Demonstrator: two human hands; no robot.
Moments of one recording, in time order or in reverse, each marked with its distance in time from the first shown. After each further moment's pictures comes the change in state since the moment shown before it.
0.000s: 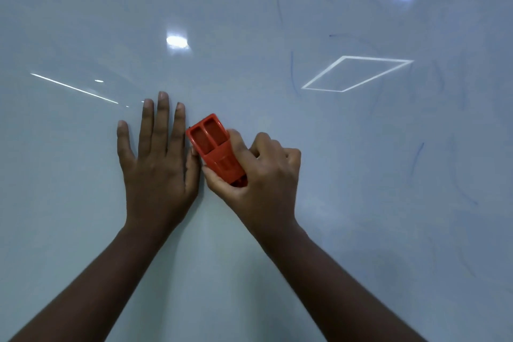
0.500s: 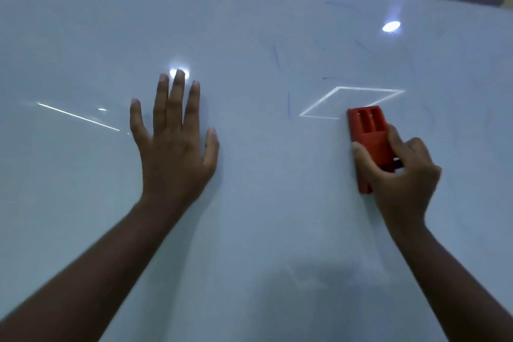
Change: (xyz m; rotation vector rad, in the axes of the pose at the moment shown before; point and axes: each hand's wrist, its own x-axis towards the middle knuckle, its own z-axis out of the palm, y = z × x) left_hand 0.090 0.017 -0.001 0.003 0.142 0.003; right_hand 0.047 0.181 -0.073 0.001 0.255 0.342
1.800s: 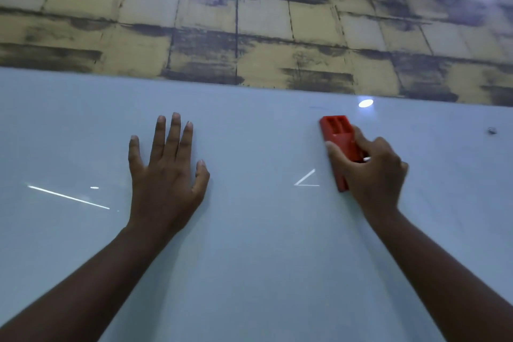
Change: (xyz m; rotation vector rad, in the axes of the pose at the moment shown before) left_hand 0.111 -0.034 0.032 0.043 0.049 0.020; right_hand 0.135 -0.064 0.058 0.022 0.113 0.012
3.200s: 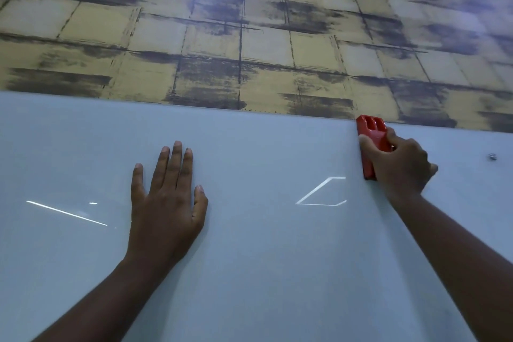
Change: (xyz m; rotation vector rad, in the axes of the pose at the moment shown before) left_hand -0.005 -0.002 0.010 0.016 0.041 -0.001; right_hand 0.079 0.026 0.002 -0.118 0.056 0.144
